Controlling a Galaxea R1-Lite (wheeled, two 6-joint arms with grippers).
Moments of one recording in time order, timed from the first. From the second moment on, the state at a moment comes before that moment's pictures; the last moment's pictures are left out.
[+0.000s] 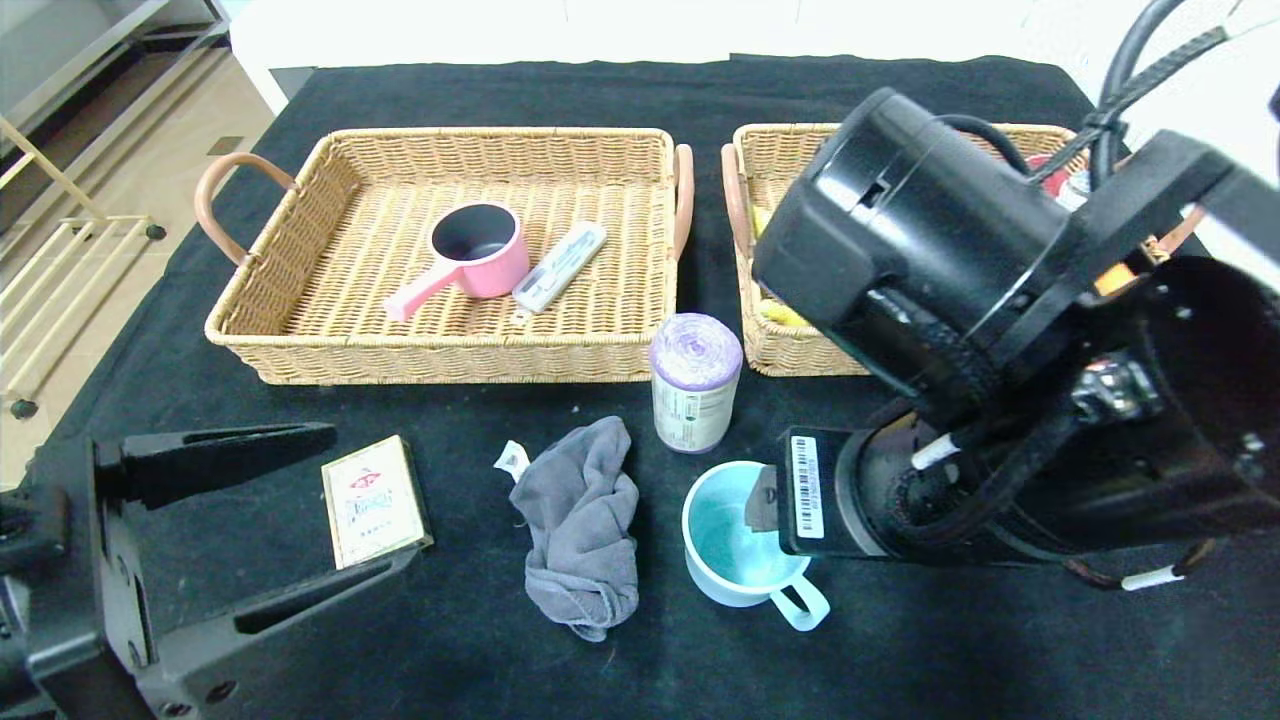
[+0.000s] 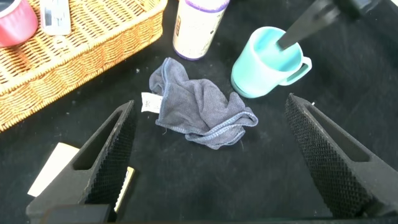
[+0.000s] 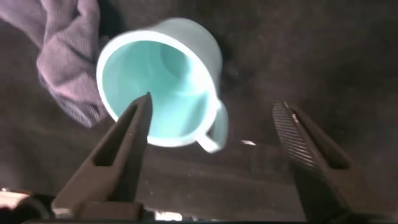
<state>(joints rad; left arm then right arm) -0.42 0.99 -0.65 -0.19 -0.33 0.14 0.99 1.88 -1.95 1.13 -0.37 0.92</state>
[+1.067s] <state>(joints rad) -0.42 1.01 -0.65 -0.19 -0.33 0.14 0.78 1.39 -1.27 0.54 0.05 0.18</state>
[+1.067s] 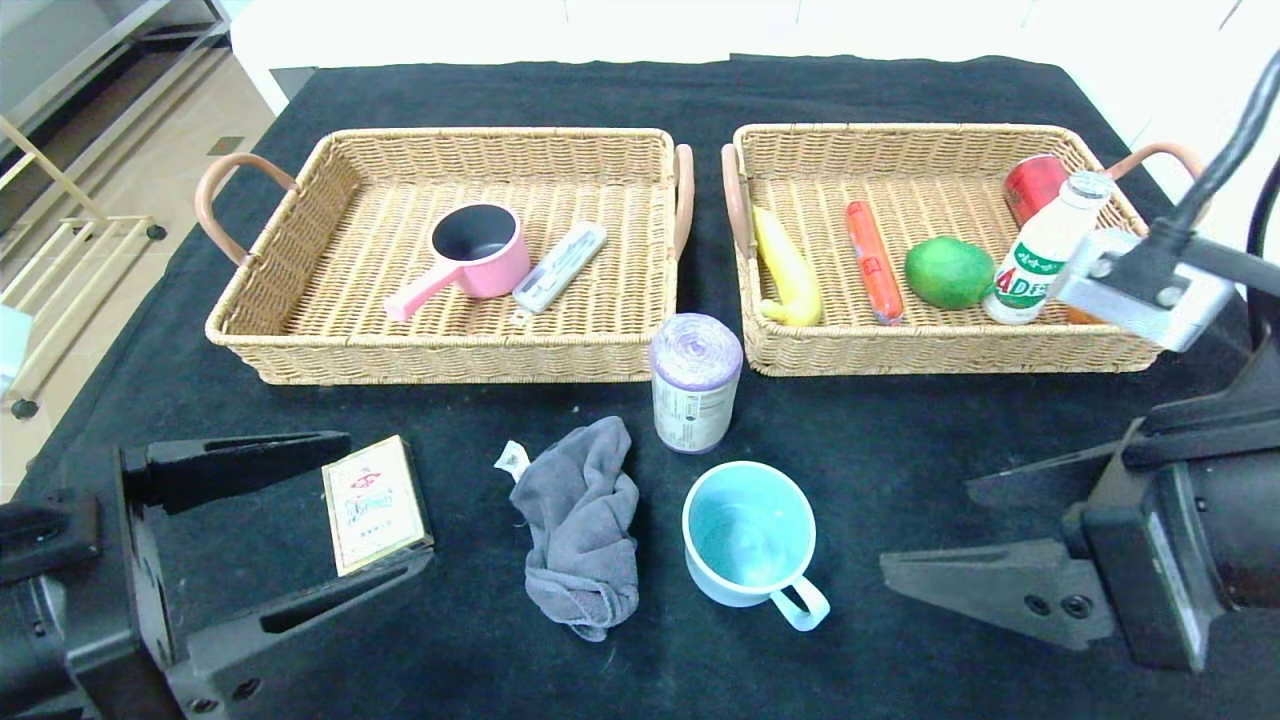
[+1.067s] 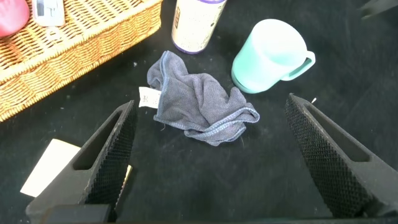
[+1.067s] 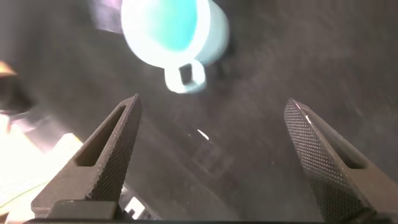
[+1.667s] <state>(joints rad) -0.42 1.02 -0.64 -0.19 -0.33 0.14 0.64 1.26 -1.02 0.27 0.33 -0.09</state>
